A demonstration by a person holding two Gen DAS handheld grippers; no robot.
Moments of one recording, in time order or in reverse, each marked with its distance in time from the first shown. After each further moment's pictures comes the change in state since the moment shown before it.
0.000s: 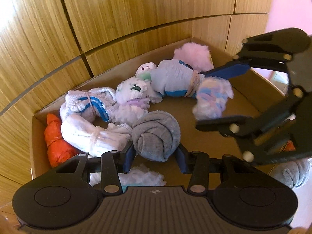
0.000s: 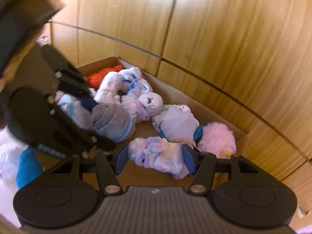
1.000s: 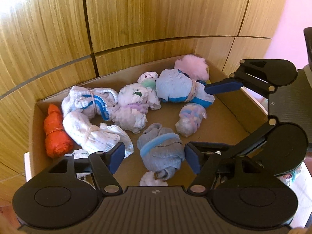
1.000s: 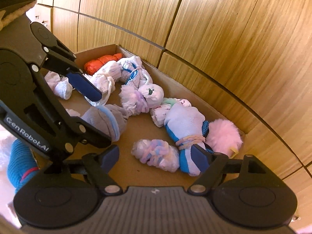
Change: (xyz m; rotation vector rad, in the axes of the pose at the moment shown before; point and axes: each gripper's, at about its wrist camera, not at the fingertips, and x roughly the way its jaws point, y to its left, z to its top) left arm -0.022 0.010 0.004 -0.135 -0.032 -0.059; right arm 0.006 -0.005 0.001 -0.037 0.073 -0.023
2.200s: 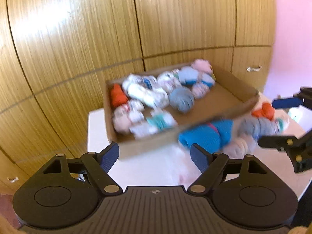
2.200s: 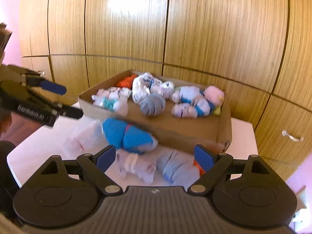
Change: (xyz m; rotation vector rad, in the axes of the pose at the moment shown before) left arm -0.131 -0.025 -0.137 -0.010 -0.206 0.235; right arm -0.122 0.090 -0.085 0.326 -0.187 -0.076
